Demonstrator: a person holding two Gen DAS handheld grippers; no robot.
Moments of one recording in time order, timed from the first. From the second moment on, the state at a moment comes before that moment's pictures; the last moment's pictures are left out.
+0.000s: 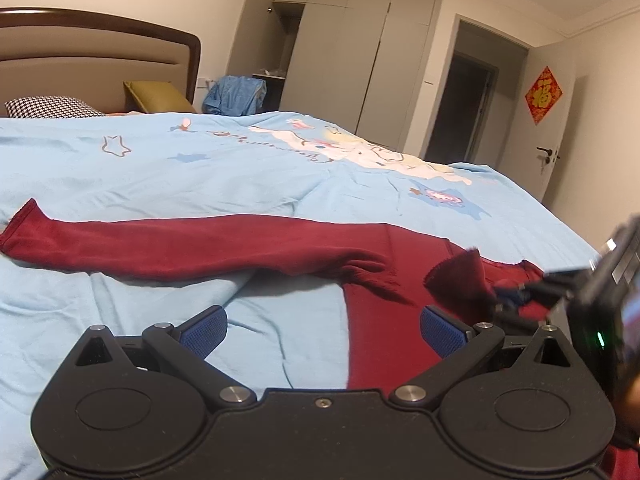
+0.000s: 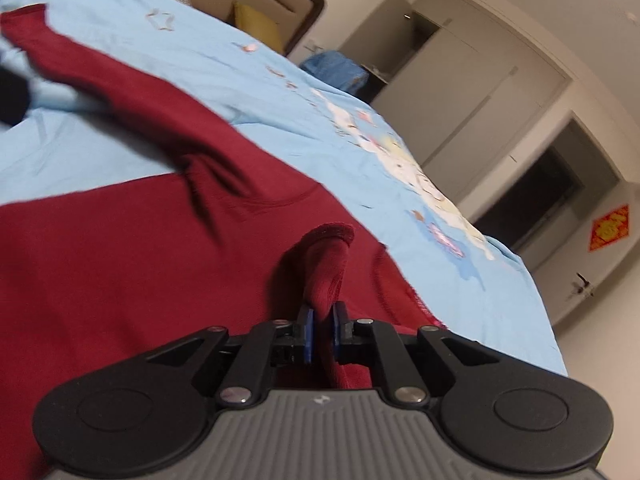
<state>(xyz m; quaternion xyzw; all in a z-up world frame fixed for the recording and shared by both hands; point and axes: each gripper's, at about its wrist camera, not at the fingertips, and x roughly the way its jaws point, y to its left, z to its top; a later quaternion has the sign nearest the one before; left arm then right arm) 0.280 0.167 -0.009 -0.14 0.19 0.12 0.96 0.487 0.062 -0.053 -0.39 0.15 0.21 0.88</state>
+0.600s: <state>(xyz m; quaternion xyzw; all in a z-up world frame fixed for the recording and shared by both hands) 0.361 0.110 -0.018 -0.09 0.20 0.06 0.97 0.436 -0.110 -0.038 -0.17 0.19 0.18 0.95</state>
